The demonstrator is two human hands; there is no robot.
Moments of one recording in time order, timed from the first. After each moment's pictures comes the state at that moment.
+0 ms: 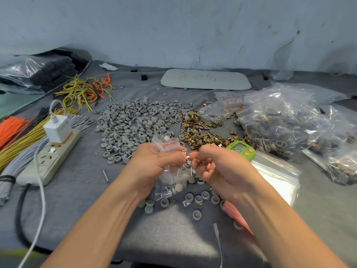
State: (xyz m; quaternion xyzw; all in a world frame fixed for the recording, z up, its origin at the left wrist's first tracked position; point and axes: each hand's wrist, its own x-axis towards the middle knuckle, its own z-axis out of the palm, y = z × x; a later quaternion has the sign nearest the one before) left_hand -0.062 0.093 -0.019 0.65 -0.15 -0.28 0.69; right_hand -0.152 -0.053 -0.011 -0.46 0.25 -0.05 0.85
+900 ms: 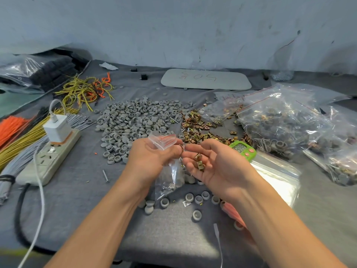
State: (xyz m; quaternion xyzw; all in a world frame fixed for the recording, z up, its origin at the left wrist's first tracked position) left_hand -0.062 0.091 -0.020 0.66 -0.16 -0.18 0.71; right_hand -0.149 -0.054 -0.012 -0.39 0.24 -0.02 0.89
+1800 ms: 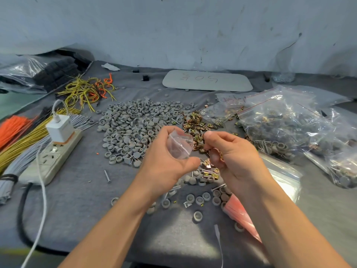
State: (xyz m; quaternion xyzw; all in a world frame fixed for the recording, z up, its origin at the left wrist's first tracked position) left_hand -0.076 0.085 -0.020 0.73 -0.29 -0.12 0.61; right_hand -0.153 -0.060 0.000 -0.52 0.23 -0.22 0.80
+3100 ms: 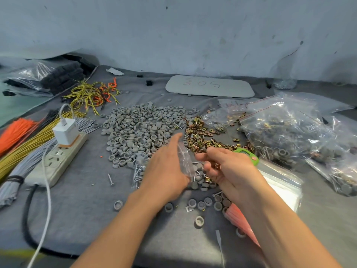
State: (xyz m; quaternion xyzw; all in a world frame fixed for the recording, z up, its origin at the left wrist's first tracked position) left_hand -0.068 0.071 -0.038 0.91 -0.28 0.00 0.30; right_hand -0.145 -0.064 -0.018 -0.48 0.29 -0.13 0.82
